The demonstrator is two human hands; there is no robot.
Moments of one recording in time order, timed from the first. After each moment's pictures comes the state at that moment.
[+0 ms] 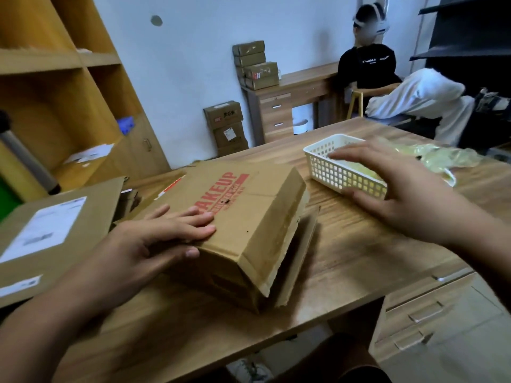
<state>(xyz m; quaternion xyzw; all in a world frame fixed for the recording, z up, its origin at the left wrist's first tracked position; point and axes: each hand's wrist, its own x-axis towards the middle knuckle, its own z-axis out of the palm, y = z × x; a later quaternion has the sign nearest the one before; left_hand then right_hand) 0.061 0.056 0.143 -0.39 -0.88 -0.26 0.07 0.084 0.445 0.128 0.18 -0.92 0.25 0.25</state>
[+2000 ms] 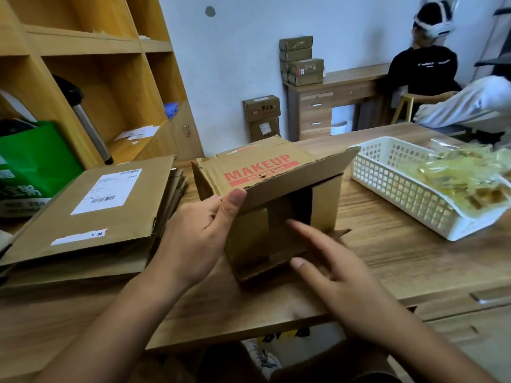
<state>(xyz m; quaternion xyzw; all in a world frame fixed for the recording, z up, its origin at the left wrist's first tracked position) 0.100 0.090 0.129 -0.13 -0.90 -0.37 0.18 0.126 0.310 0.061 0.18 -0.84 0.50 0.07</state>
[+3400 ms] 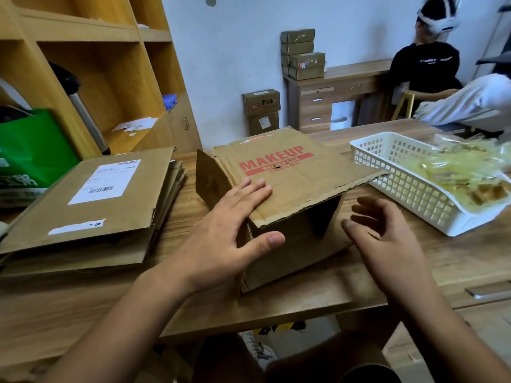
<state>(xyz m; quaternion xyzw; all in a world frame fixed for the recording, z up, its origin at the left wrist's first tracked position) 0.091 0.090 0.112 -0.25 -0.93 -0.25 0.05 0.105 0.341 0.059 -0.06 -0.76 0.62 0.18</state>
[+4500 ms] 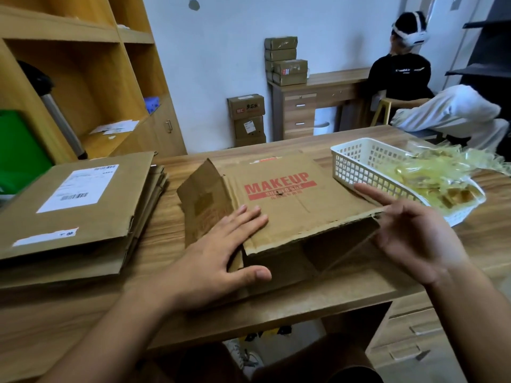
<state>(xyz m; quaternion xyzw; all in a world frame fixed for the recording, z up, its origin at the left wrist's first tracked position) 0.080 0.090 0.086 -0.30 -0.93 -0.22 -0.05 0.078 0.418 0.077 -0.02 -0.45 0.89 -0.05</state>
